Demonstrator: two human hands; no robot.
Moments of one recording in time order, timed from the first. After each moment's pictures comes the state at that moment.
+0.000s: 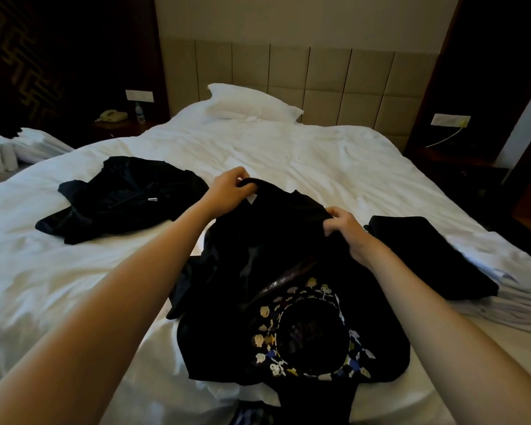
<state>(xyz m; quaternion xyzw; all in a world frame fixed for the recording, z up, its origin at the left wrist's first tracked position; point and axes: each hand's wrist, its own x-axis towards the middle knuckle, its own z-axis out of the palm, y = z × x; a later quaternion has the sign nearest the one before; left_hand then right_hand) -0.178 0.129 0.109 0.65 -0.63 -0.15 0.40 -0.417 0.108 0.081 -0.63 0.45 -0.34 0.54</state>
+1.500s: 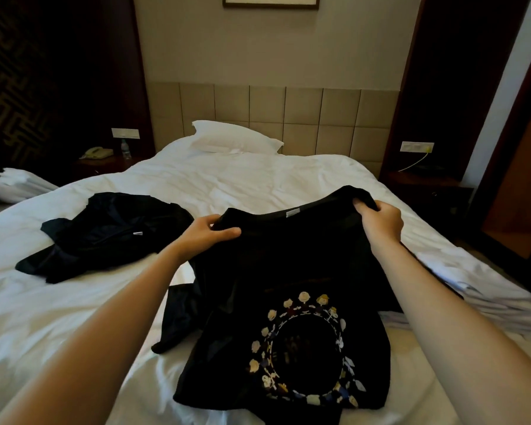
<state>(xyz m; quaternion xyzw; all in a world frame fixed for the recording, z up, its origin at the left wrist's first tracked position) -0.173 0.157 0.099 0.57 -0.59 -0.34 0.45 -0.477 0.094 0.128 -0.50 0.60 -0.56 0.28</state>
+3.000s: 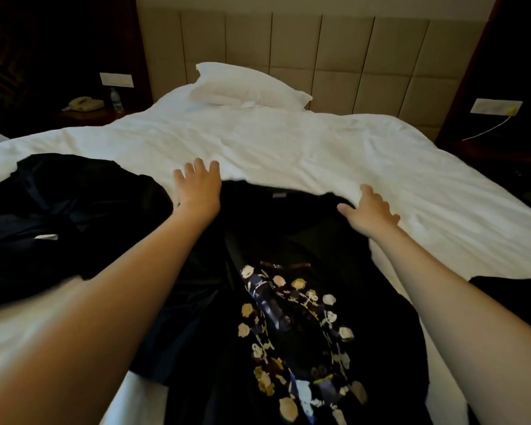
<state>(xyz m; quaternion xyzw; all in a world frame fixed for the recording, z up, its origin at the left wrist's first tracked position) -0.092 -0.162 0.015 0.82 -0.53 0.19 0.05 -0.354 -0.229 0.005 -0.70 0.67 -0.20 0.14</state>
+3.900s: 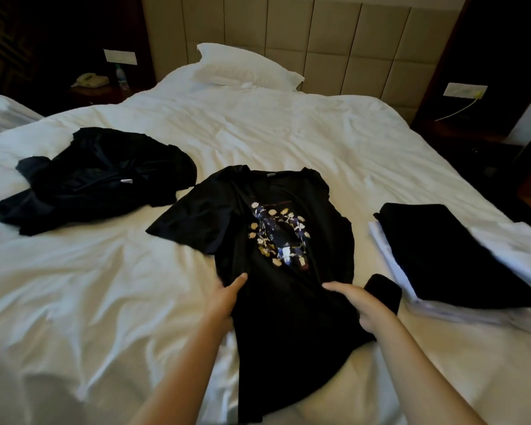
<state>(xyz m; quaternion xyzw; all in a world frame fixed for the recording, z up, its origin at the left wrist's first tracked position) -0.220 0.137 -0.087 0.60 -0.08 -0.57 0.56 -0.443 0.075 -0.056 -0.38 0.63 -0.21 0.64</state>
